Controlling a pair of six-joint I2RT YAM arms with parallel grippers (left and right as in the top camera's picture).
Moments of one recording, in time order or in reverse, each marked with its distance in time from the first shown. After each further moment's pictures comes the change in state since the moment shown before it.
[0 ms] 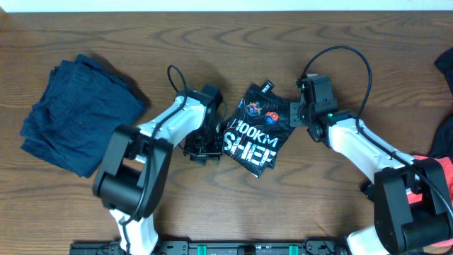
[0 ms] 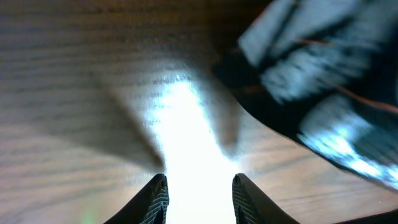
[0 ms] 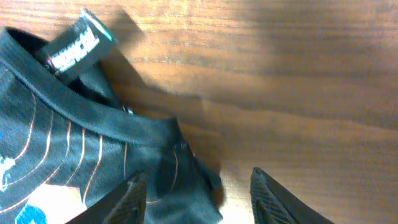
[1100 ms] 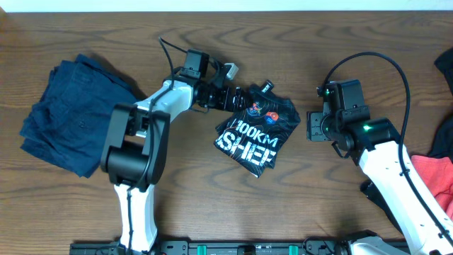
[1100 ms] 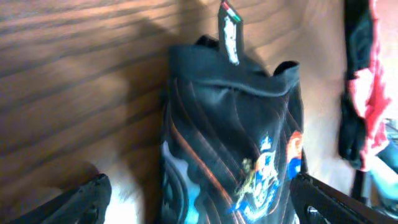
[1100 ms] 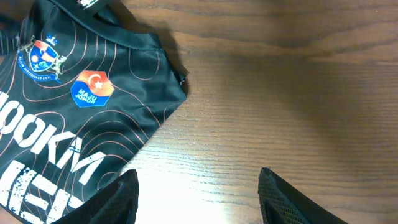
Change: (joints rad) left arm 0.142 0.220 0.164 0.730 0.560 0.230; right arm -0.025 -0.362 0.071 -0.514 0.022 -0.024
